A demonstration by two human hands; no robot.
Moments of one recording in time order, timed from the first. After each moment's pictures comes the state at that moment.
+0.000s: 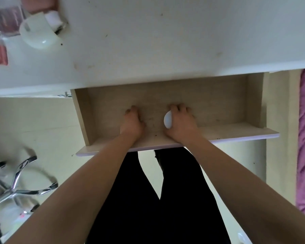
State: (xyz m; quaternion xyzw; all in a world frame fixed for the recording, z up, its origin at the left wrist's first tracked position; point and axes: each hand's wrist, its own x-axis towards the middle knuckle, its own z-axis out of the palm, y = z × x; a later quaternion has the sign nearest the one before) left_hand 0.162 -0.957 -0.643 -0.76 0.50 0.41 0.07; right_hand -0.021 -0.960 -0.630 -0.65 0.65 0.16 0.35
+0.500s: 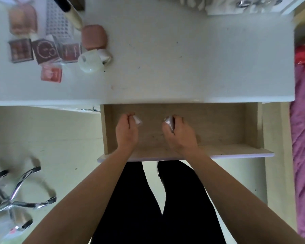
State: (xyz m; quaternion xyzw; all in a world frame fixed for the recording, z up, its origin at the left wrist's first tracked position) left_hand 0.202 -0.963 -0.563 -0.82 0.36 0.35 -0.26; right_hand 0.026 -0.972 -0.555 -0.57 0.69 -0.03 0.44
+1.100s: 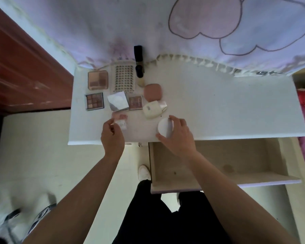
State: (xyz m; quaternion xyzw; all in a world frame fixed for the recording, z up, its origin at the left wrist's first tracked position) left_hand 0.440 -1.037 -0.491 -0.83 0.28 0.33 -0.36; right_hand 0.220 -1.052 -0.472 -0.63 0.69 -0.08 0.35
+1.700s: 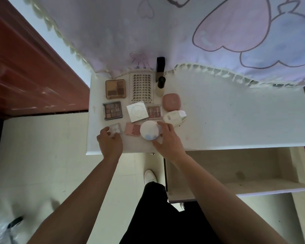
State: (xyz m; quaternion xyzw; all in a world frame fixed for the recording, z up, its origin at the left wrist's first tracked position) left_hand 0.529 -1.057 -0.496 -0.86 0.25 0.34 -0.27; right_hand 0.326 -1.070 -0.474 -0.65 0.65 -0.09 0.40
